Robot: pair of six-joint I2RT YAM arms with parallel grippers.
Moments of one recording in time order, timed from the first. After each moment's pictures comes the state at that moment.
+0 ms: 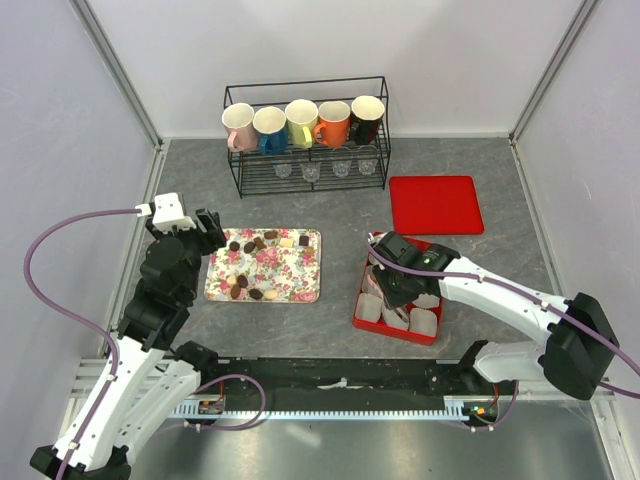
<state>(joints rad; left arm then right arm) -0.41 0.58 0.75 -0.28 -0.51 -0.19 0.81 1.28 0.89 -0.83 0.08 0.40</state>
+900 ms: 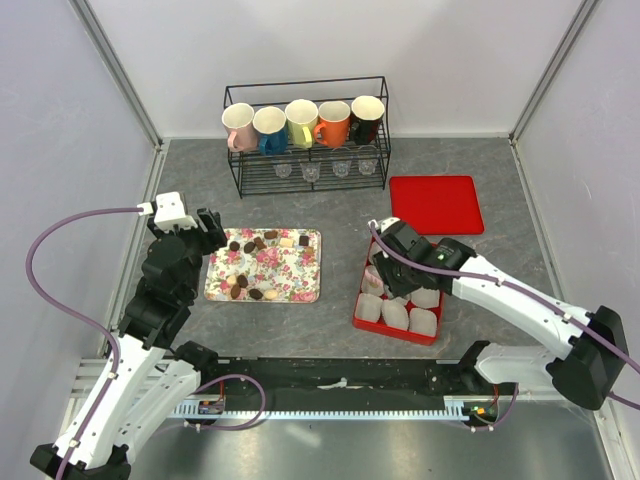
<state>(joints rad) -0.41 0.59 0.75 -0.28 -0.51 -0.19 0.80 1.21 0.97 -0.86 0.14 0.35</state>
